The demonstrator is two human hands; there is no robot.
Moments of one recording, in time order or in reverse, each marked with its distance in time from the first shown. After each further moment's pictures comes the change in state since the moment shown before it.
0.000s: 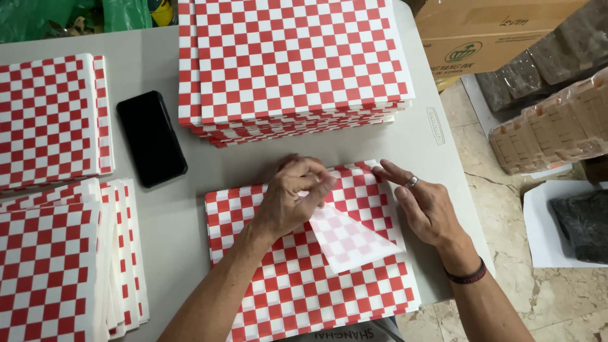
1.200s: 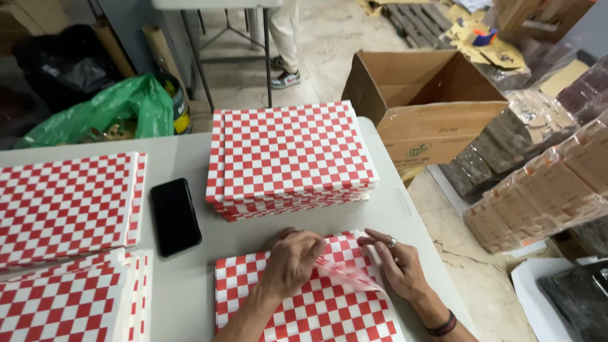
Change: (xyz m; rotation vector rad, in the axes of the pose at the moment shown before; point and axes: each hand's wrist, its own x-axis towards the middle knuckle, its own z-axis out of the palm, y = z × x) left_hand 0.001 0.010 0.000 0.206 -0.072 0.083; right_hand -0.005 0.007 0.014 0.109 0.134 -0.014
